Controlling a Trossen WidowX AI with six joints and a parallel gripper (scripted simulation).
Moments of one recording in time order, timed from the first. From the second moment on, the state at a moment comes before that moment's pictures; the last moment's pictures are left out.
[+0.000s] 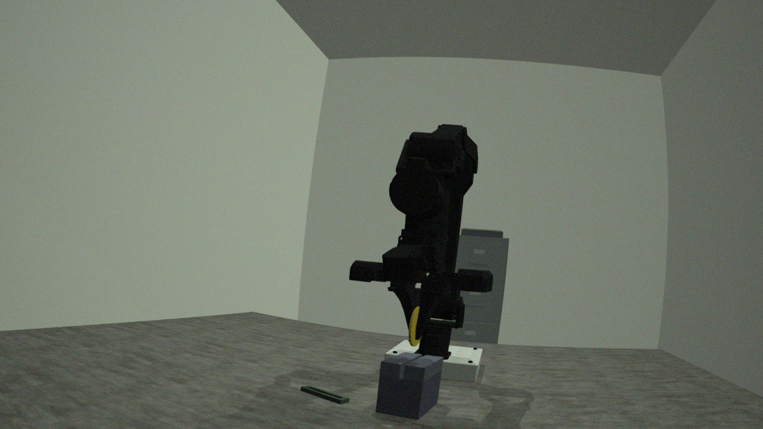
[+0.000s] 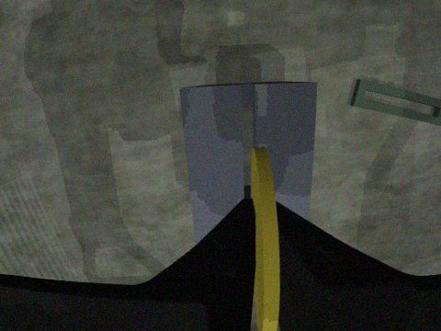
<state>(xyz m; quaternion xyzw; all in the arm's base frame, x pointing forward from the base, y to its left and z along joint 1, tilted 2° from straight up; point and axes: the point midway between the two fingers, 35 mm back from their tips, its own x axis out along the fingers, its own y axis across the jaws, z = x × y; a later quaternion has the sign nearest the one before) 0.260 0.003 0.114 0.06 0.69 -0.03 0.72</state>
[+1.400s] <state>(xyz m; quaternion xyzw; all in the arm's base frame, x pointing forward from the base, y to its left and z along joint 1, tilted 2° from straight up) 0.259 0.005 0.100 0.06 0.69 -0.04 0.72</state>
